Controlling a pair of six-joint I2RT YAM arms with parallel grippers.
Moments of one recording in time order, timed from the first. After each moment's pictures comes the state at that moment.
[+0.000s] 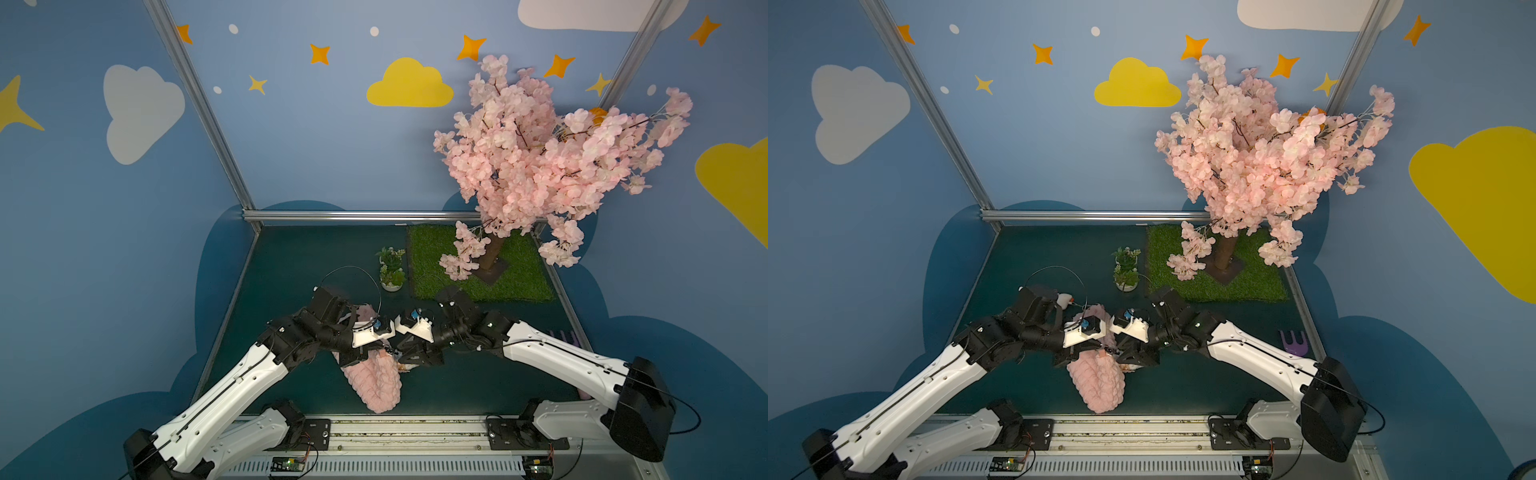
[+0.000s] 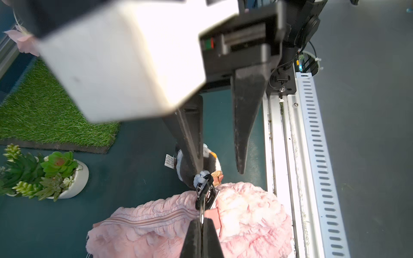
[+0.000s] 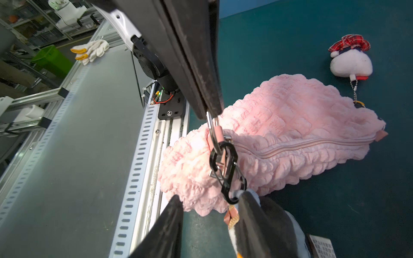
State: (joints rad) left arm -0.65 0.96 0.94 -0.83 0.51 0.66; right arm 0.87 1.31 0.92 -0.40 -0.78 -0.31
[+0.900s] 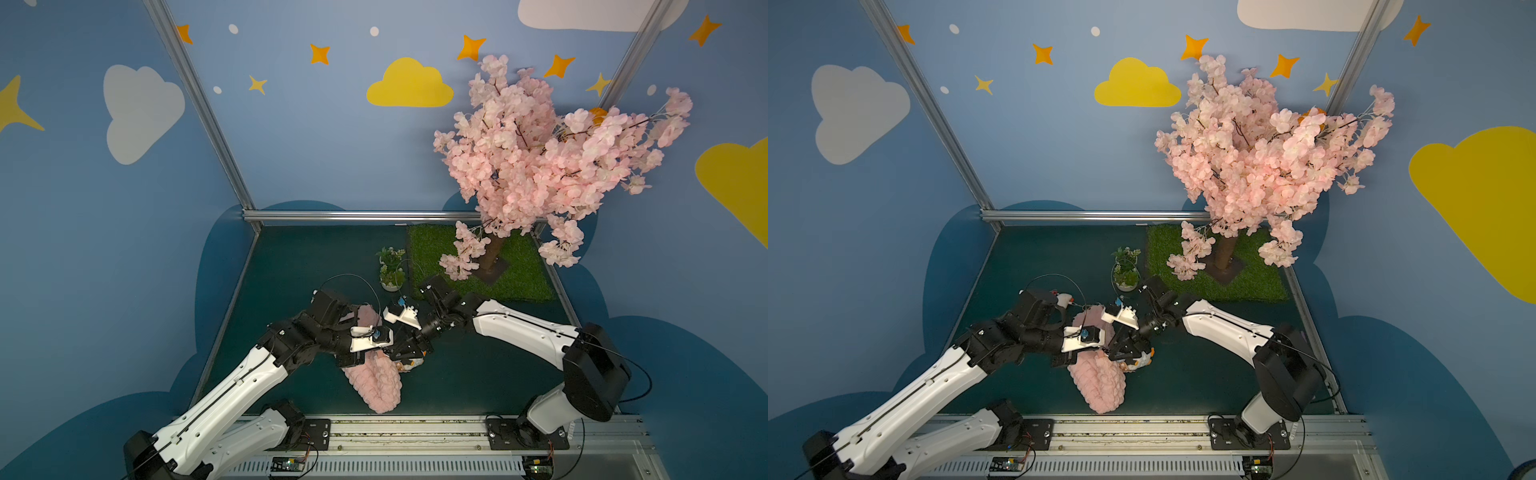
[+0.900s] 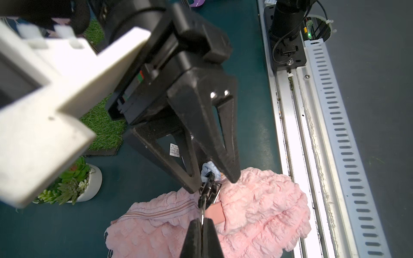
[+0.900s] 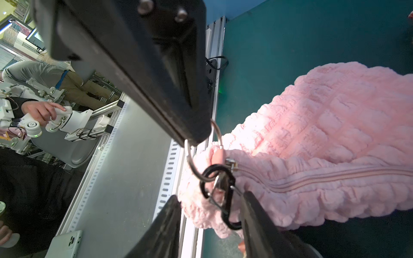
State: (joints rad) left arm -0.64 0.94 0.90 -0.83 0.48 0.78; right arm 0.83 1.59 1.09 -0.49 -1.02 -0.33
